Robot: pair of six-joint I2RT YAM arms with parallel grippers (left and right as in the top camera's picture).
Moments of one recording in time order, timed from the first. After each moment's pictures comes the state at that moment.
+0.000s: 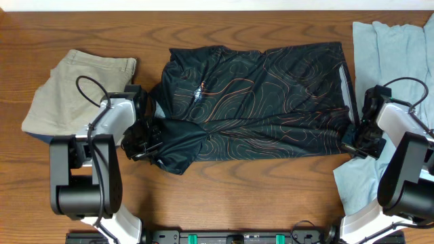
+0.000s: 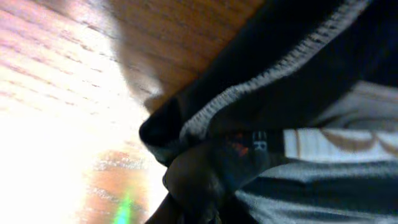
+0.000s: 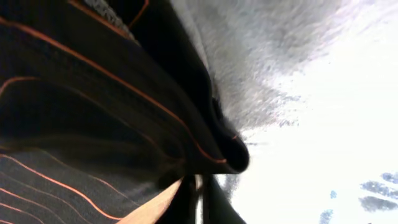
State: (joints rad) left arm 0.01 1.82 1.03 -1.02 0.11 -0.43; right arm -0.30 1.82 1.02 -0.90 0.14 0.31
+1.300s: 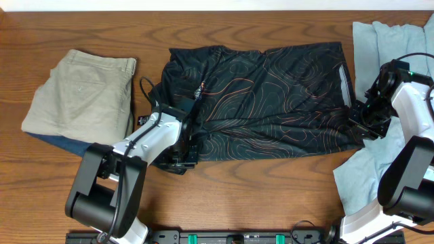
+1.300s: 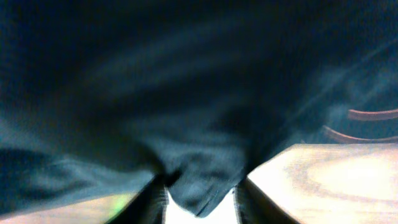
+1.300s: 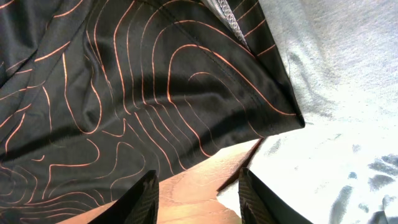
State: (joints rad) left arm -0.40 1.76 0.96 -0.97 0.12 -0.39; right arm -0.30 1.82 1.32 -1.15 -0.09 0.24
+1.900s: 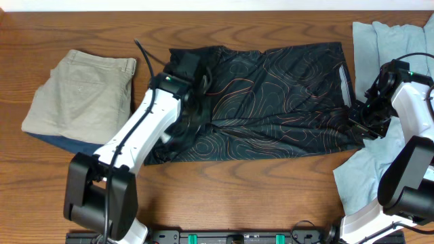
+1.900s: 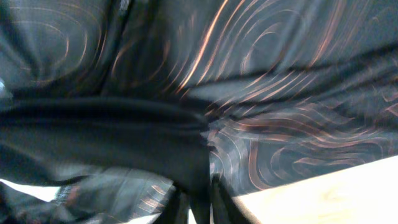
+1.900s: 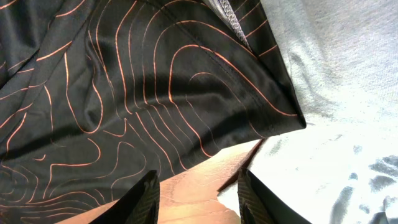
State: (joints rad) left arm -0.40 1.74 1.33 -0.93 0.18 -0.36; right arm -0.30 1.82 1.32 -1.15 -0.09 0.24
